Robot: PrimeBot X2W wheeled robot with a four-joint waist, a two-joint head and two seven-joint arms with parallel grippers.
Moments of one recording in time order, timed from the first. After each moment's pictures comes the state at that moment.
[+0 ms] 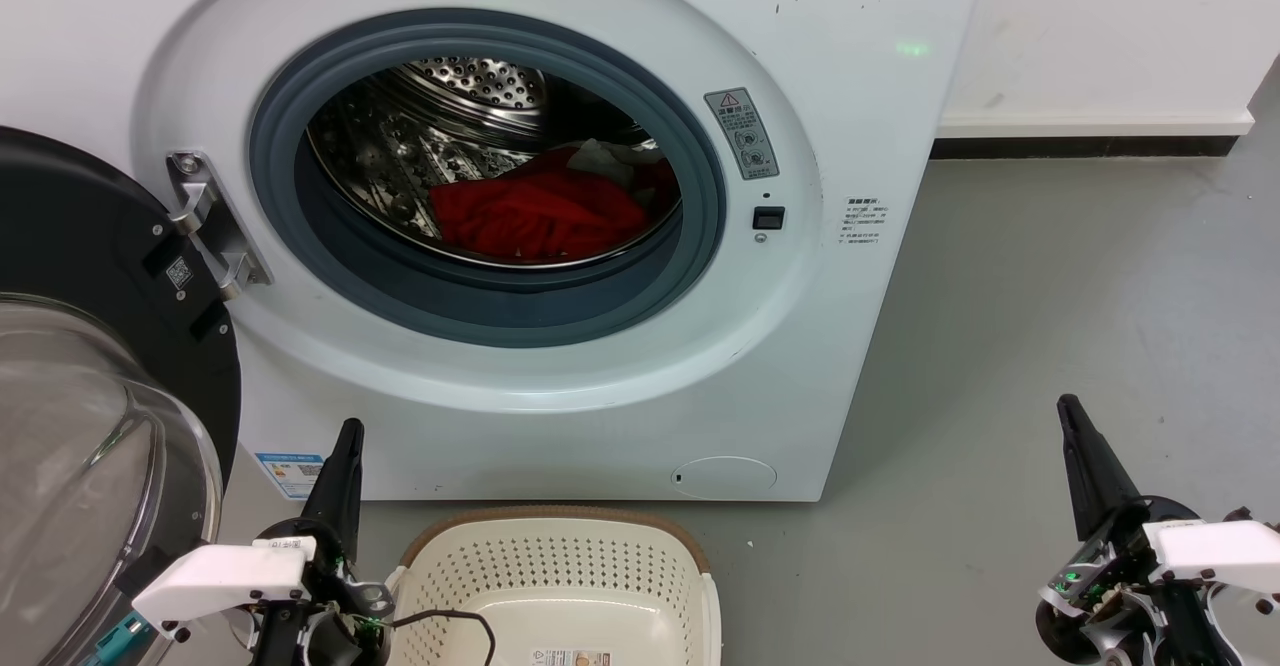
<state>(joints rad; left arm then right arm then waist) -0.11 0.05 0.11 0.25 -1.61 -0.13 0.11 -0.10 -0.05 -0.11 0.25 1.62 0.13 0.11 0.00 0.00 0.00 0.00</state>
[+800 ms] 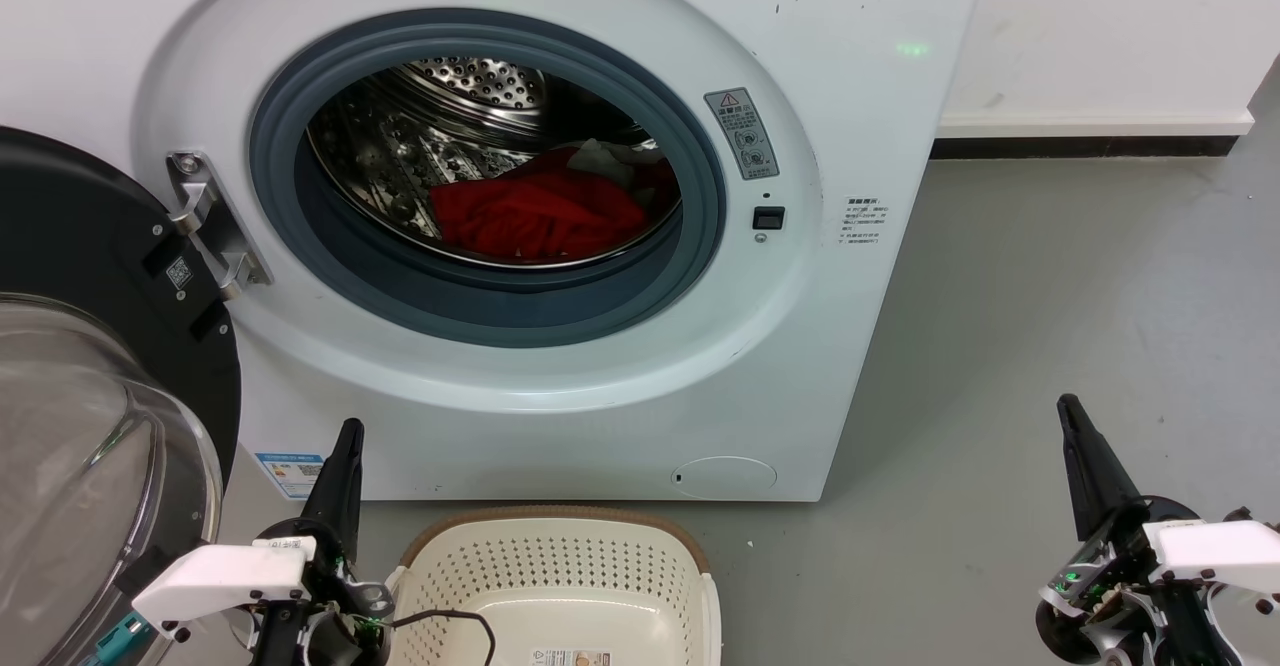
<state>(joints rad) -0.11 0.05 0.11 0.25 -1.61 -0.13 0.11 -0.10 -0.05 -0.11 0.25 1.62 0.13 0.11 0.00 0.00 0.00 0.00</state>
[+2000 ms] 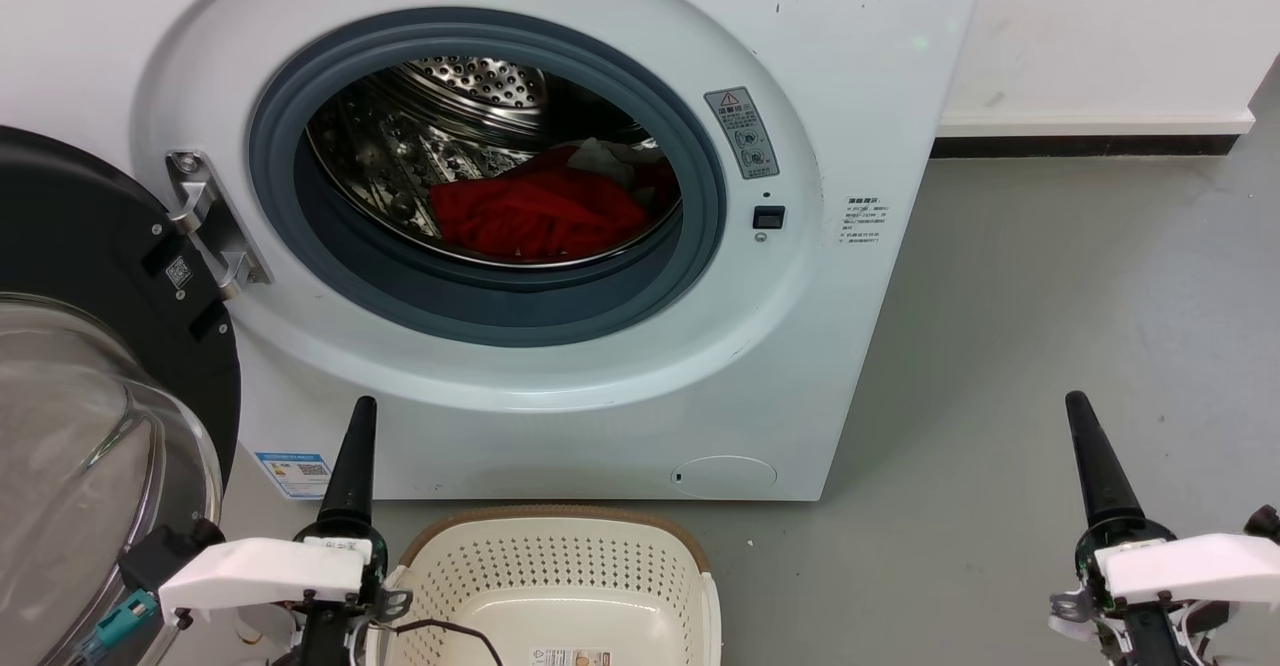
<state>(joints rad) -0.09 0.05 0.06 0.21 -1.32 -0.13 0.00 -0.05 -0.05 -0.09 0.18 1.21 0.13 0.00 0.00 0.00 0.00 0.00</state>
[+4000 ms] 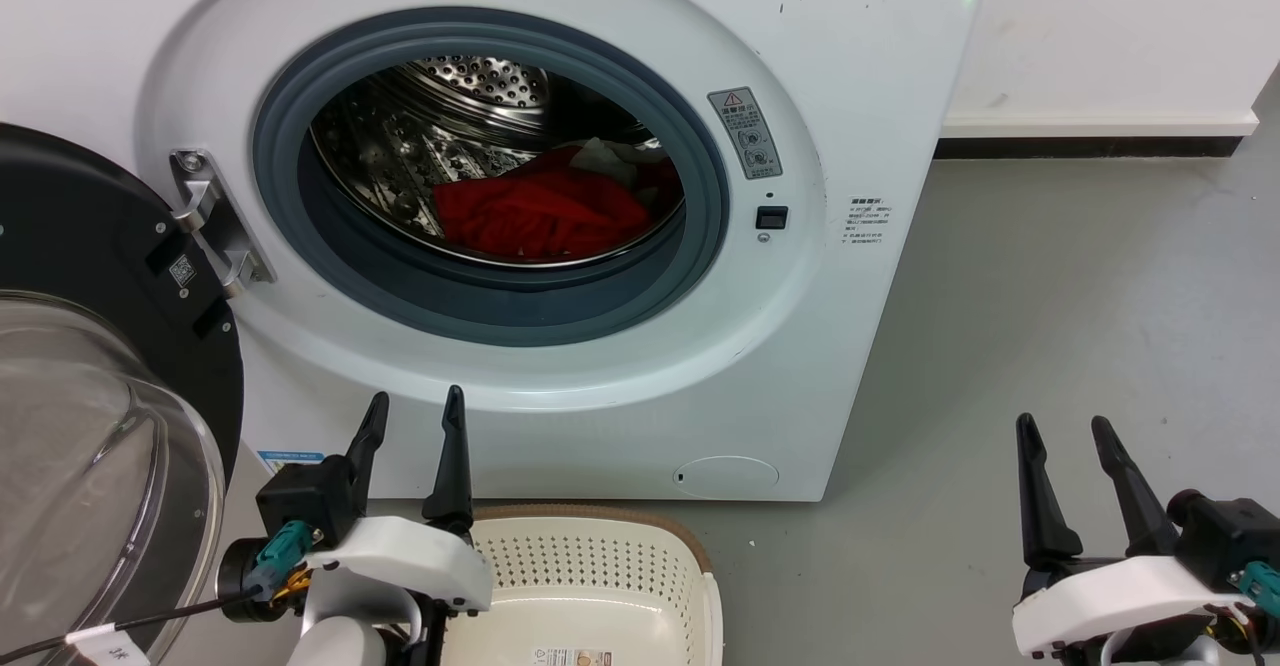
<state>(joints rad) -0.13 0.08 -0.10 0.24 -0.30 -0.01 -0.19 0.00 -0.05 -0.05 0.12 0.23 0.13 -0.17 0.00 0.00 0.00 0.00</state>
